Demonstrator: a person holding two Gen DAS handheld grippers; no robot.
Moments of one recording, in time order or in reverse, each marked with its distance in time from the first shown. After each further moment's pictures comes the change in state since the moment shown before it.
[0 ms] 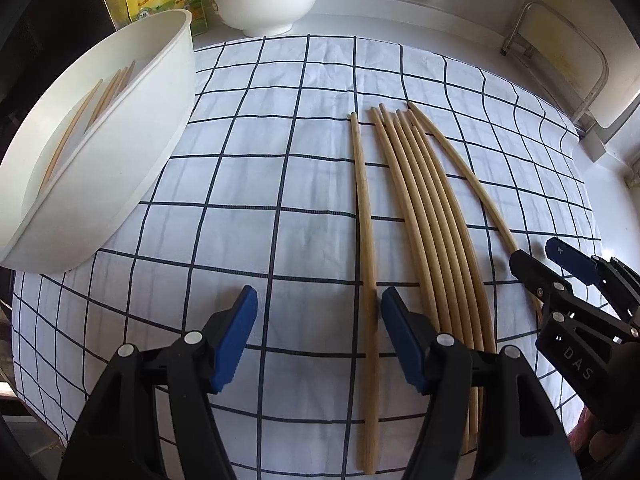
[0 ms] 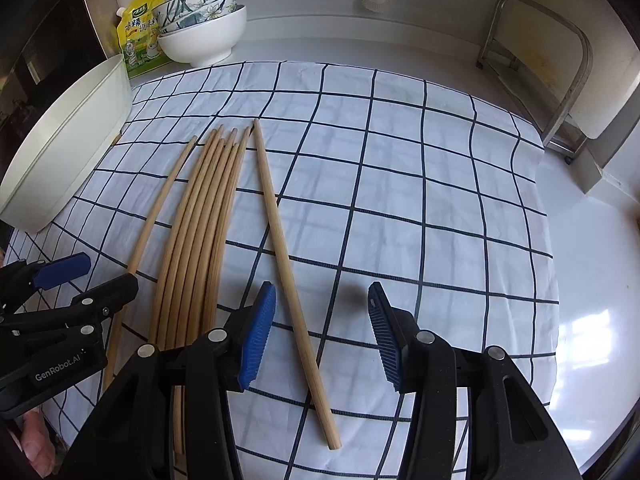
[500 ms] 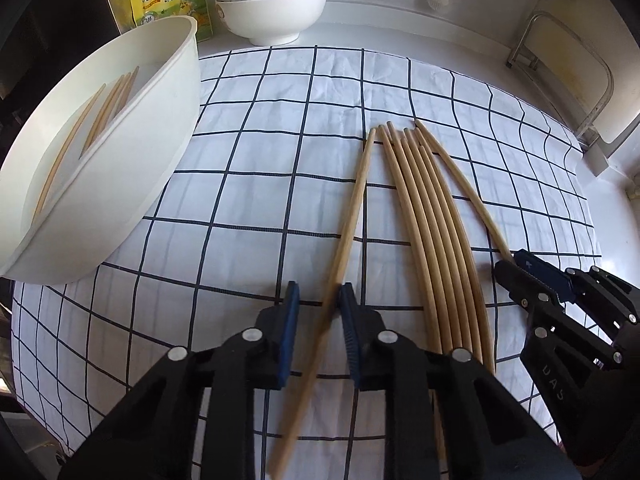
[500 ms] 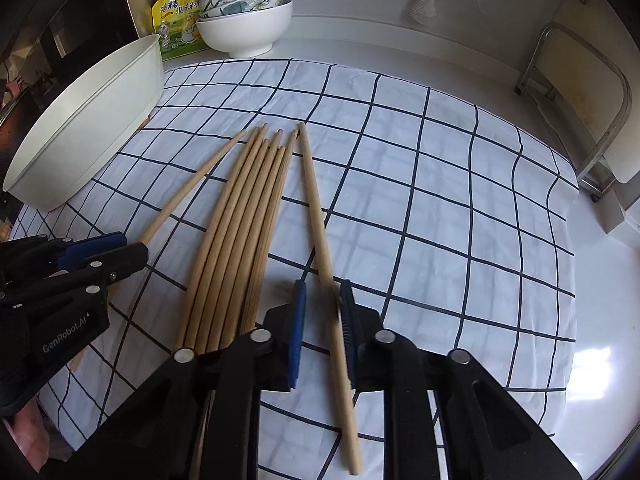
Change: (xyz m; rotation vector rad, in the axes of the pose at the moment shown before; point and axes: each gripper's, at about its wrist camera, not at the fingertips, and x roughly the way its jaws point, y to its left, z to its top) left arm 0.002 -0.001 0.014 -0.024 -0.021 -0.002; right arm 0.008 0.025 0.010 -0.101 -0.007 0.045
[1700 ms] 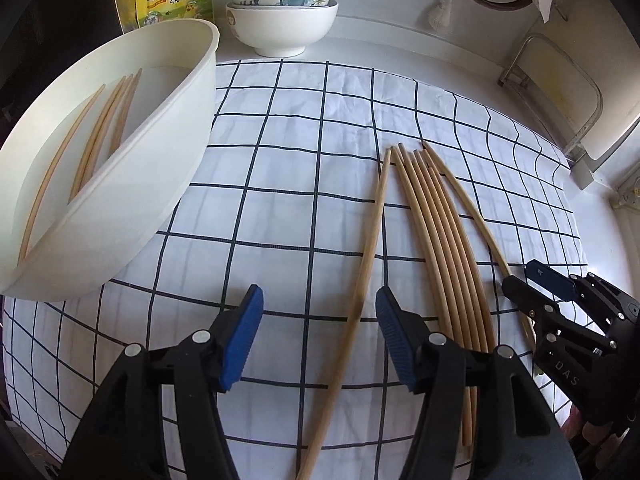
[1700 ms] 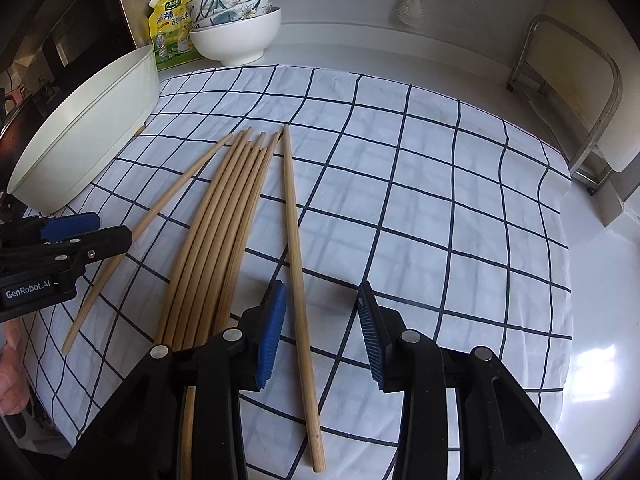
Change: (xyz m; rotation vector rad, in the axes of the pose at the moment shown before) left arm -0.005 0.029 -0.001 0.001 -0.047 -0.081; right arm -0.004 -0.019 -0.009 0.016 -0.032 0.014
